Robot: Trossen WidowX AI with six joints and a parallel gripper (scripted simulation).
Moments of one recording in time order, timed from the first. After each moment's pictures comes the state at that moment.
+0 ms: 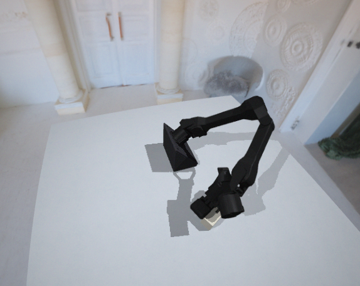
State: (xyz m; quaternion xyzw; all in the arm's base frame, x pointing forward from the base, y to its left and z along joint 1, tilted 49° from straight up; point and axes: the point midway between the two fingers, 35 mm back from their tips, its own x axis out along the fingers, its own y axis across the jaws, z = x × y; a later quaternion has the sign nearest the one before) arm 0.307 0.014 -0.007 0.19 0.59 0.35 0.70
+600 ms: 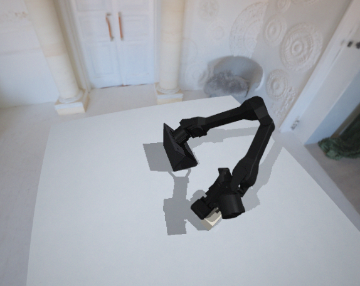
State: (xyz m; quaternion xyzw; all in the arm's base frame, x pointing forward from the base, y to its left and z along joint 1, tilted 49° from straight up) arm 0.310 0.015 -0.006 0.19 0.59 0.35 0.70
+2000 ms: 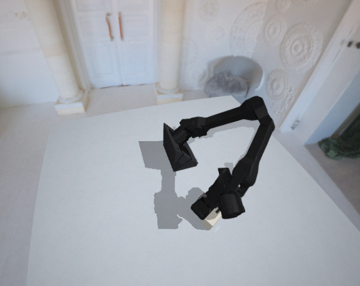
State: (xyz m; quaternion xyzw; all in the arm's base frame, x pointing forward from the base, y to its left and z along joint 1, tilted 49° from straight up) arm 0.310 0.015 -0.006 0.18 0.58 0.36 0.71
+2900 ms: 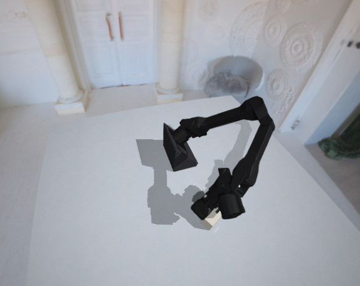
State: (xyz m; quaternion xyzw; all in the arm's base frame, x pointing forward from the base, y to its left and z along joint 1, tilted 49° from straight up) arm 0.310 0.014 -0.005 0.18 0.58 0.36 0.71
